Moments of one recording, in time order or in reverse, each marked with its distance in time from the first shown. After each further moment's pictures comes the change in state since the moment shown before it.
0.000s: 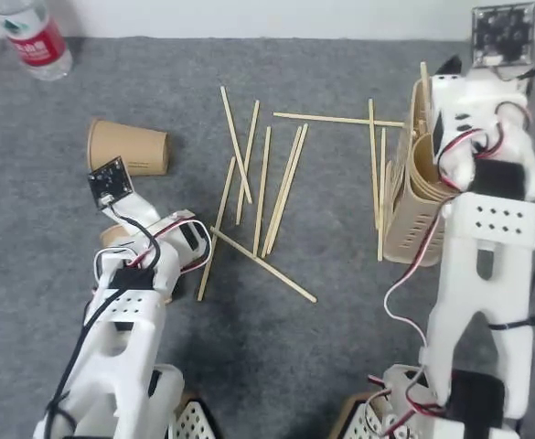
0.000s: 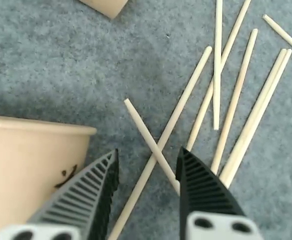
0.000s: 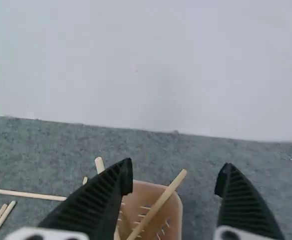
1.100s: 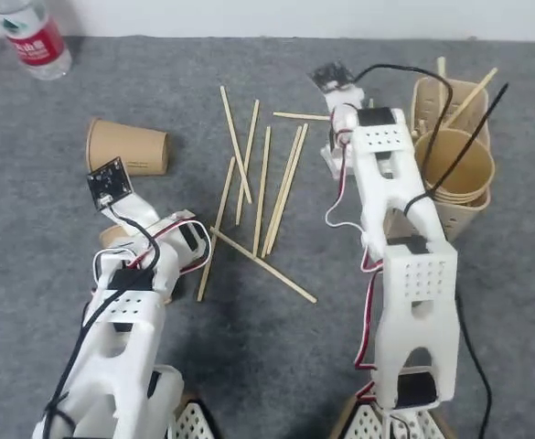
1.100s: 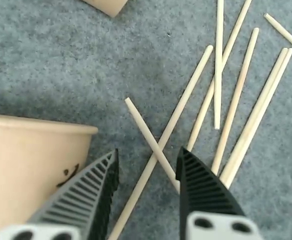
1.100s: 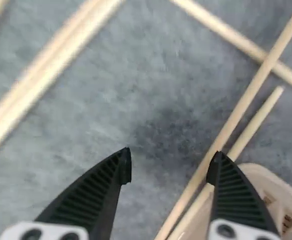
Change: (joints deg) left arm 0.0 0.0 0.2 0.0 0.0; right arm -14.9 63.8 -40.2 30.3 7.6
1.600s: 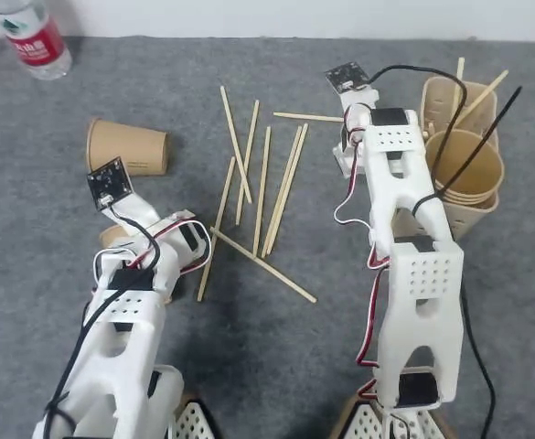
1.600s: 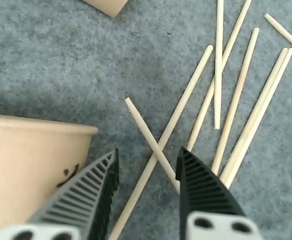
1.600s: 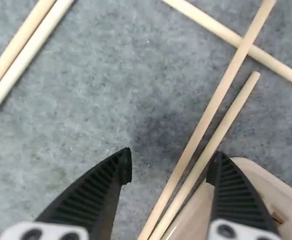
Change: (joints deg) left arm 0.0 0.0 0.0 0.0 0.0; right arm 2.3 0.6 -0.8 0.0 0.1
